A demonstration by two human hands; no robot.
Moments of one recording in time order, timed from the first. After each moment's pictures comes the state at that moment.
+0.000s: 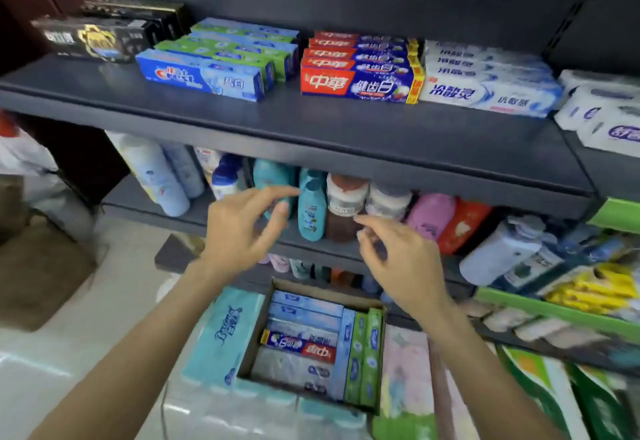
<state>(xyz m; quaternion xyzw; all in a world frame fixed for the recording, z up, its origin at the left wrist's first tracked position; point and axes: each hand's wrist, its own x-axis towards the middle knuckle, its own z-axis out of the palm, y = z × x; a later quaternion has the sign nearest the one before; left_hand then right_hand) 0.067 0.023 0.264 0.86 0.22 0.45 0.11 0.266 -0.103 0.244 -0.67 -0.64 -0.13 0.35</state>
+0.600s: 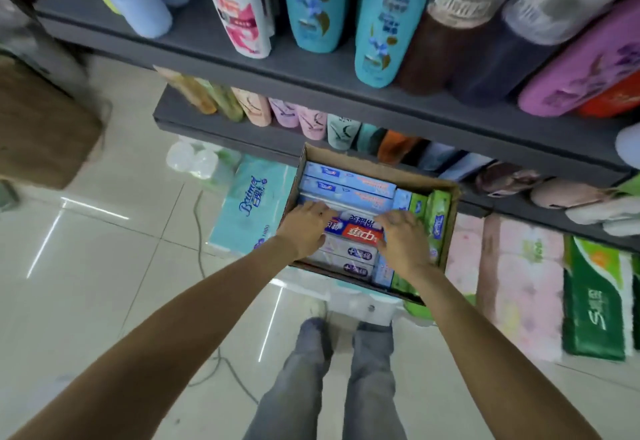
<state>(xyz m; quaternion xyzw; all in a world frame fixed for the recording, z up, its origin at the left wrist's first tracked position) 0.039 -0.010 -0.079 0.92 0.31 -0.19 0.17 0.217 -0.121 -0.076 -0.78 -0.59 0.22 -0.06</state>
